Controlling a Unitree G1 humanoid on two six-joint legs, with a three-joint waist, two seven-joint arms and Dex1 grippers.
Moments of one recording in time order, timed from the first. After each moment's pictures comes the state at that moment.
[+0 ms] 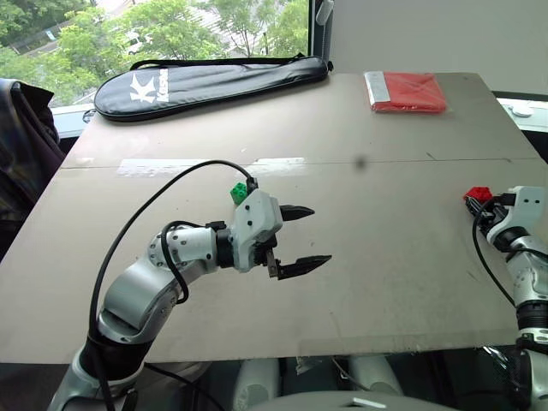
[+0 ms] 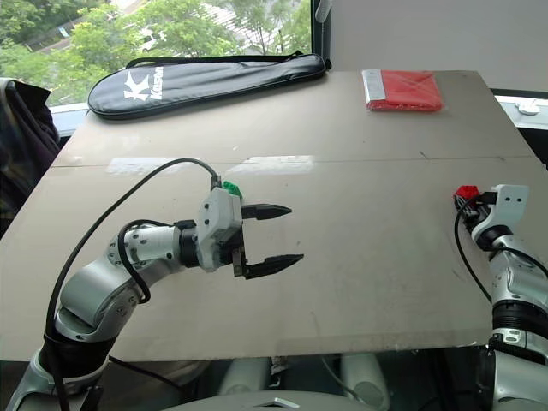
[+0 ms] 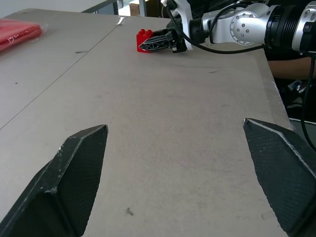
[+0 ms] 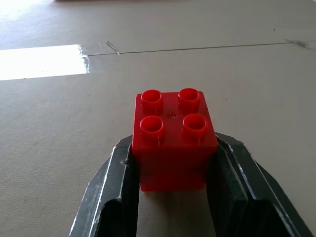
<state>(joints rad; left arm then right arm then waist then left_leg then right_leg) -0.26 0.66 -0.12 -0.59 -0.54 0.58 -0.85 -0.37 -0.54 -0.38 0.55 0.34 0.11 0.48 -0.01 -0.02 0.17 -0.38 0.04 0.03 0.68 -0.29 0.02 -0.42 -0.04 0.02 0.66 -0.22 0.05</state>
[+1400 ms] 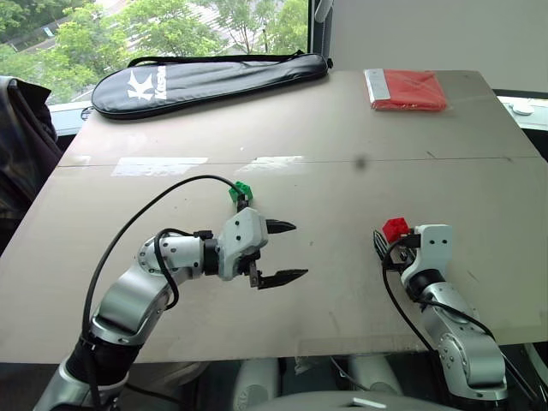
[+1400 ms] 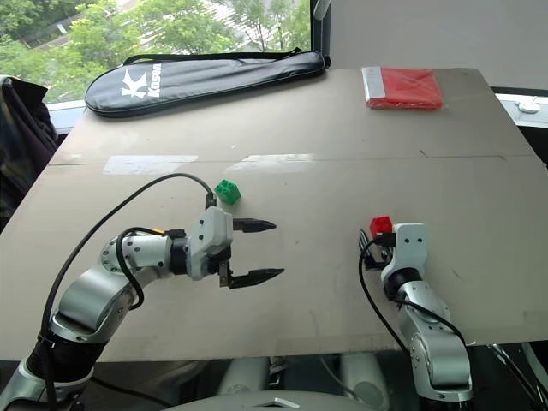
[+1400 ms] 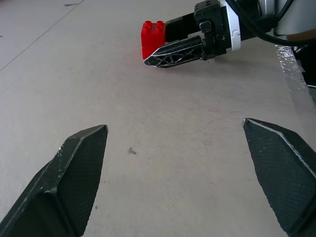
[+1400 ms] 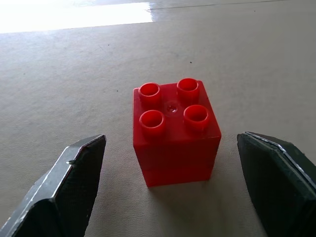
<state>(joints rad) -0.17 0.73 -0.12 -0.47 -0.42 0.42 -0.97 0.15 -0.12 0.00 -0.48 0.21 0.48 0.12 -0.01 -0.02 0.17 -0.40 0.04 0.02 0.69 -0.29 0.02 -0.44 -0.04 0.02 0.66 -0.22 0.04</state>
